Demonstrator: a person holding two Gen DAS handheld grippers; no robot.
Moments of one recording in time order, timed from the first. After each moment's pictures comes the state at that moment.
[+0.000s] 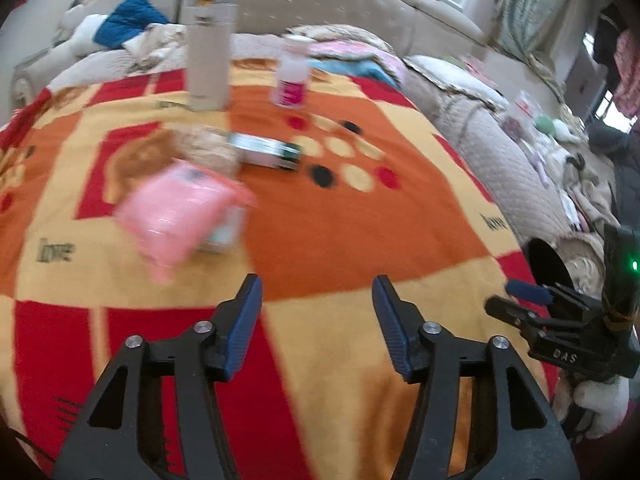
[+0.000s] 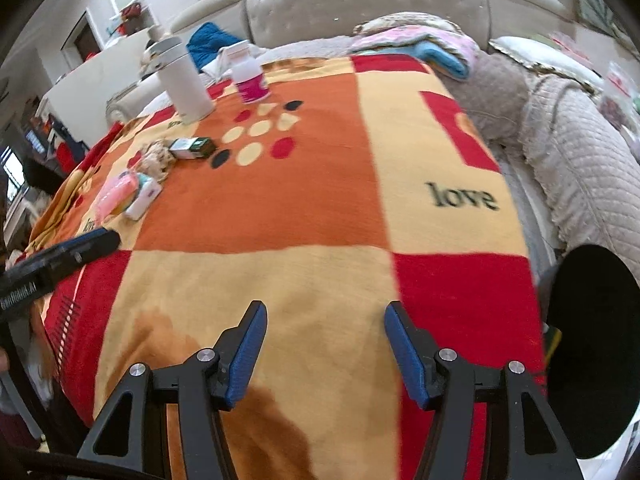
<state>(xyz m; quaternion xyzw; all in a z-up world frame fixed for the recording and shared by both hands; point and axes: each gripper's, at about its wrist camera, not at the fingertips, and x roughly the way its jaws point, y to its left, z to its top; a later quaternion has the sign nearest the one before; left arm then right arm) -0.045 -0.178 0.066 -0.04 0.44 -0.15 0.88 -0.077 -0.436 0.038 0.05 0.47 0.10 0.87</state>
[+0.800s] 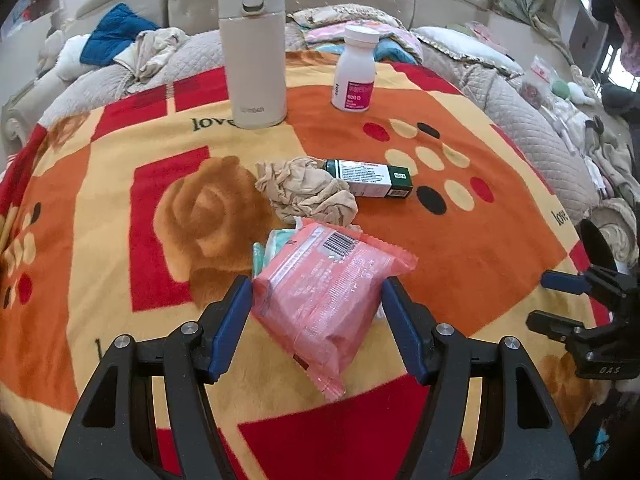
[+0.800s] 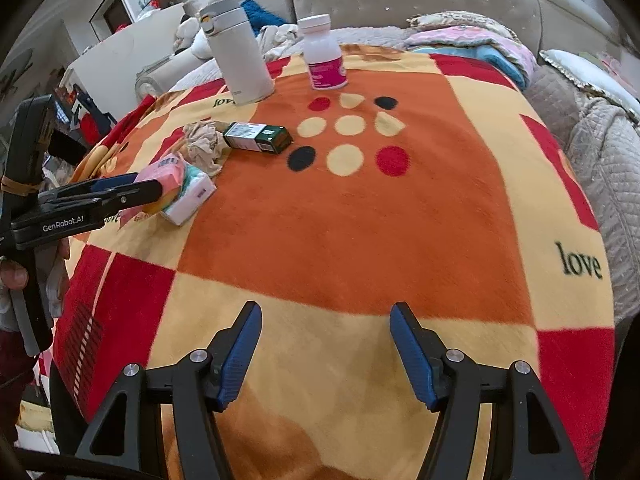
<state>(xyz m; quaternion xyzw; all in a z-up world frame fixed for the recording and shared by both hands) 0.039 -0.120 0.051 0.04 0.48 -0.16 0.86 -0.032 -0.356 0.035 0.02 0.49 0.16 0.86</state>
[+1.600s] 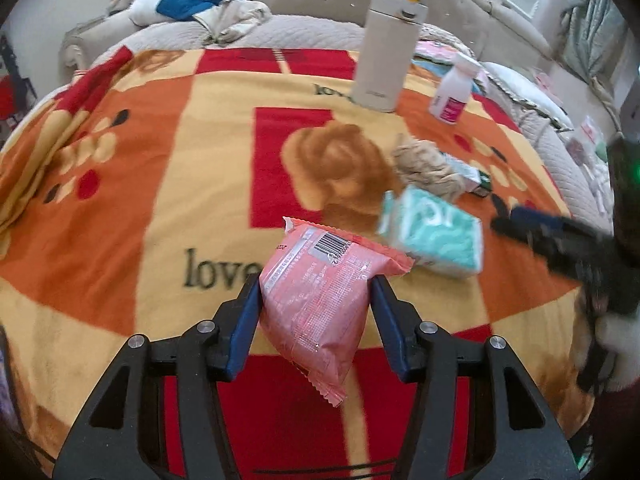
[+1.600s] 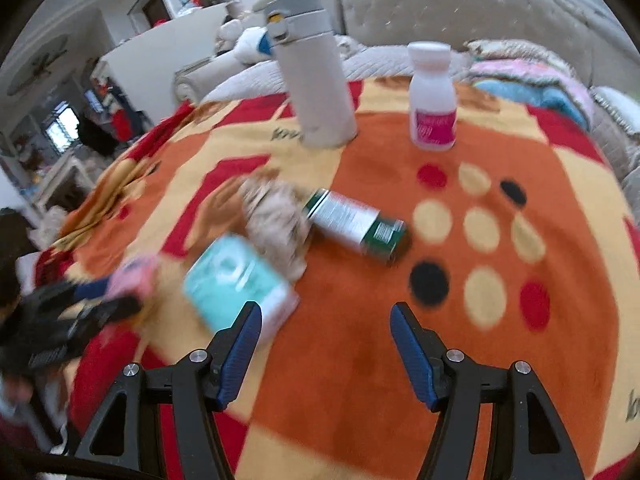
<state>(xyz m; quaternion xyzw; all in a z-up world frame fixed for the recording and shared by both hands) -0.003 -0.028 0.047 -0.05 0.48 -0.05 0.88 0.058 -0.262 0.045 0.01 0.45 0.22 0.86</state>
